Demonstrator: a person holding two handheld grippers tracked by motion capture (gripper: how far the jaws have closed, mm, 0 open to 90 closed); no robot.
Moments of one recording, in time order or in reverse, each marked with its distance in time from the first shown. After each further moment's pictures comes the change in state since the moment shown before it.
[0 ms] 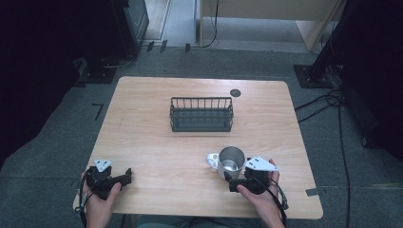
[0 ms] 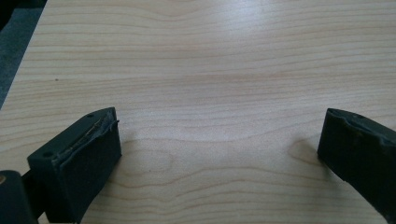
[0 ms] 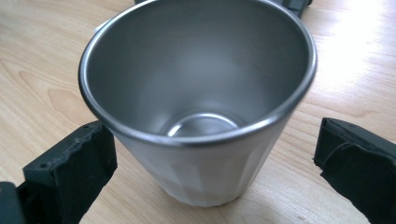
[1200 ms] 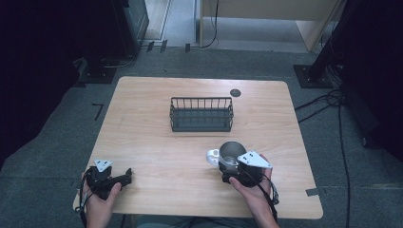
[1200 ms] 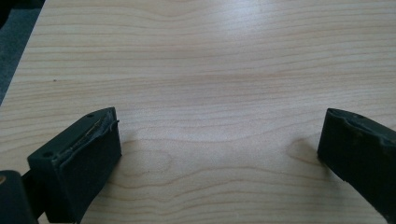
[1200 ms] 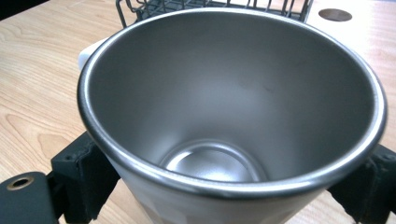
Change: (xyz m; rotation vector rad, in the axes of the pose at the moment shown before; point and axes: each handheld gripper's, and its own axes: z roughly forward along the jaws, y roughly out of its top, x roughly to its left) left arm 0.000 0.000 0.000 0.000 -0.004 0.005; right arm 0.016 0.021 0.011 -0.088 -0.065 0.003
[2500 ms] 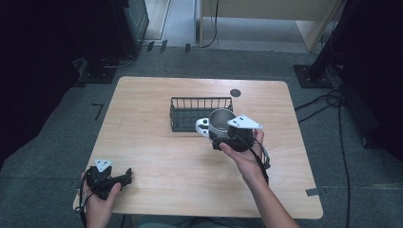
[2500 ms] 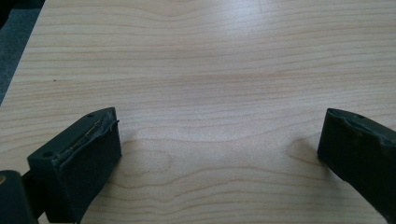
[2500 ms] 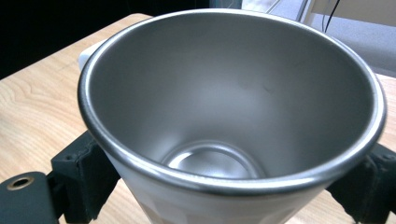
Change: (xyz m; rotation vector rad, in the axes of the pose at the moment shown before) left arm 0.000 0.000 0.000 0.000 0.000 0.000; right arm -0.004 0.098 0.033 -0.035 0.039 -0.036
